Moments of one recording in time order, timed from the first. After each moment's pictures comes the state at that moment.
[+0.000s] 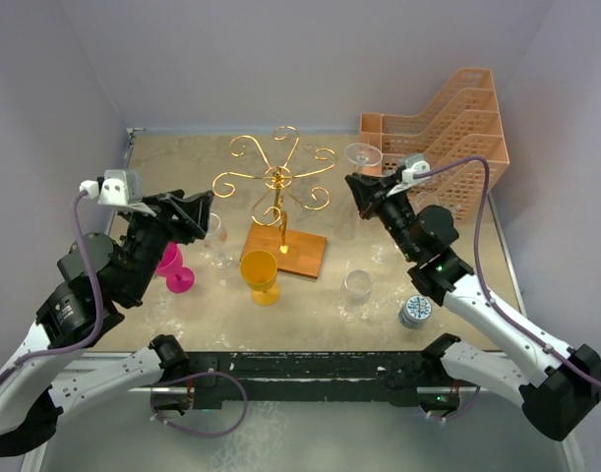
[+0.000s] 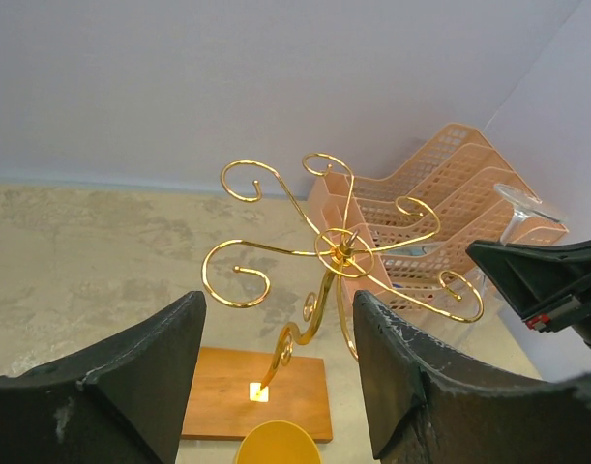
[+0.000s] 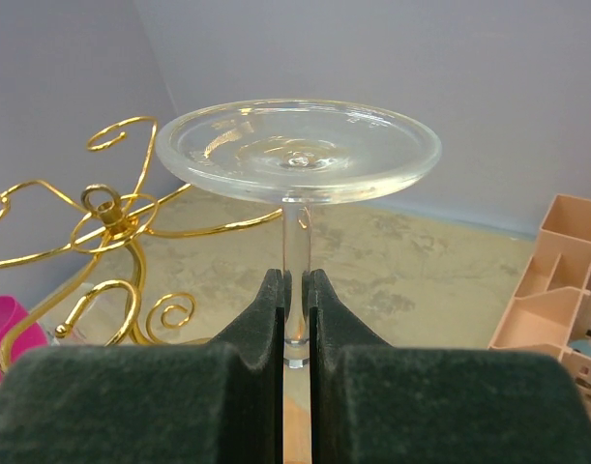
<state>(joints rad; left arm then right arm) -0.89 0.66 1.18 -0.41 -0.61 -0.28 0.61 0.96 0.77 0.38 0.12 0.16</state>
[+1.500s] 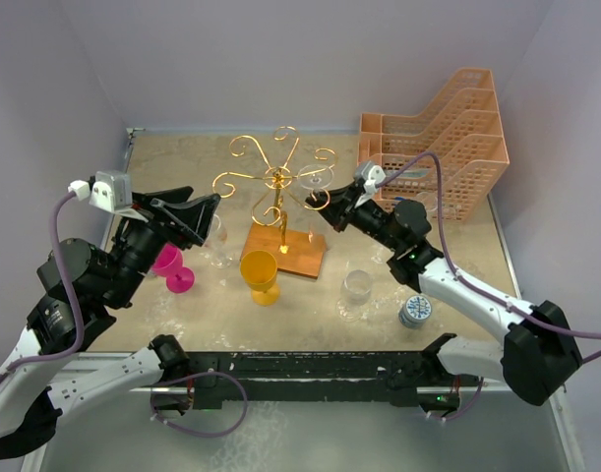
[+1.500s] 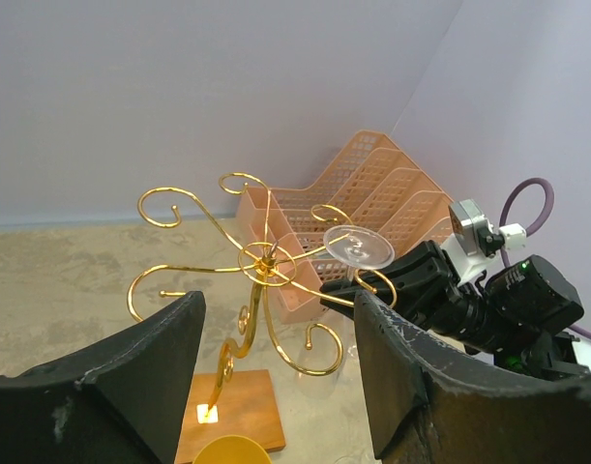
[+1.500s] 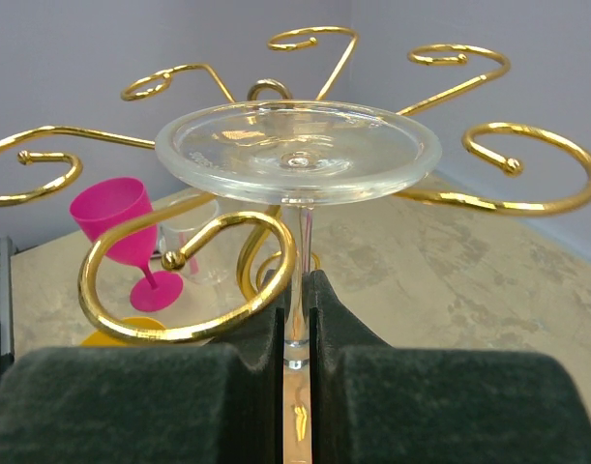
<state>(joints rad) -0.89 0.64 1.20 -0.36 -0.42 -0.28 0.61 1.19 0.72 0.68 -0.36 0.14</state>
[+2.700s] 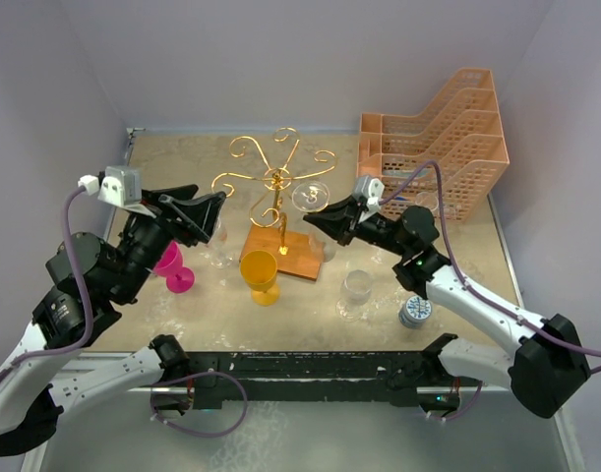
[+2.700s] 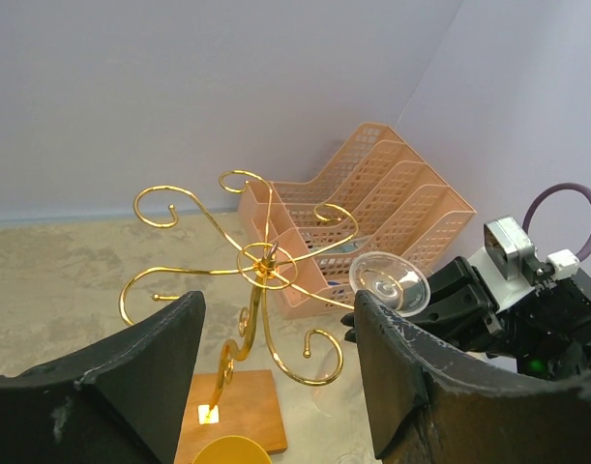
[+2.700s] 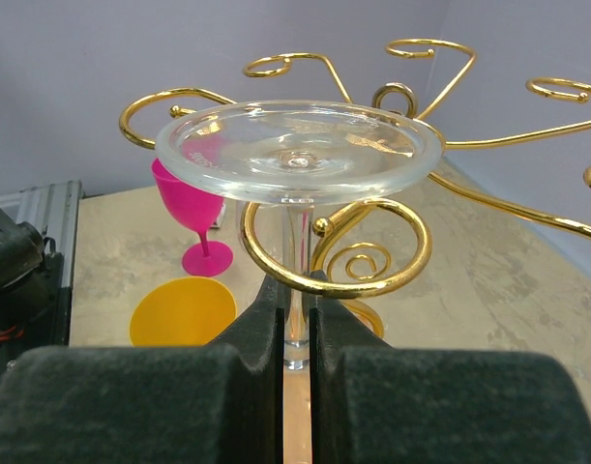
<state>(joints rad) -0.89 0.67 1.21 -0.36 -0.42 -0.28 0.61 1.13 0.71 0.64 -0.57 0.08</state>
